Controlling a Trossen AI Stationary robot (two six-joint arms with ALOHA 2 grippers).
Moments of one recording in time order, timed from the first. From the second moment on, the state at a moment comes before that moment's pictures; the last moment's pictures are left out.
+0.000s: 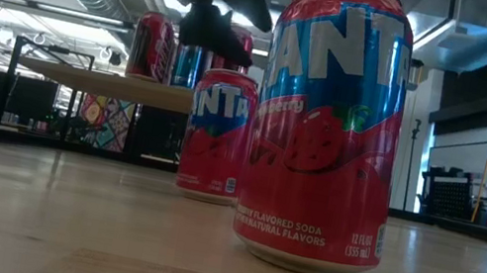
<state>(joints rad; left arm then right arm) -0.14 1.54 1.05 -0.20 -0.14 -0.41 0.70 1.20 1.09 -1.07 0.41 0.94</state>
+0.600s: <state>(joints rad) -0.12 1.55 1.02 -0.27 -0.14 -0.36 0.70 1.20 1.09 -1.07 0.45 0.95</state>
